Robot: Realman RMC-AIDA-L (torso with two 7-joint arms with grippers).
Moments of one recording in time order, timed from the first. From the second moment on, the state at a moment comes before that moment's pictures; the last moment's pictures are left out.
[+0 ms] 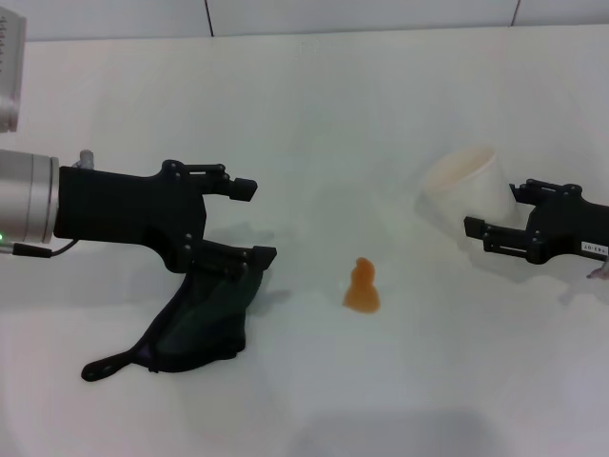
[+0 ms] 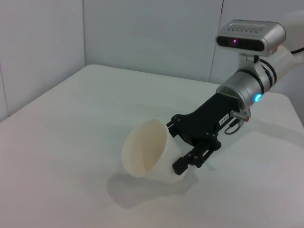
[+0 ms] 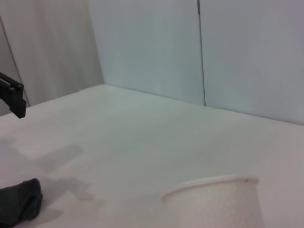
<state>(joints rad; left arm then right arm) -0.52 -2.06 0.98 0.98 2.00 1.67 -1.53 0.27 2.01 -1.22 -0.76 -1.51 -1.12 1.32</state>
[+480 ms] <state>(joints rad) -0.52 -2.06 0.98 0.98 2.00 1.67 -1.54 0.27 2.01 -1.23 -0.70 -1.45 -1.13 1.27</state>
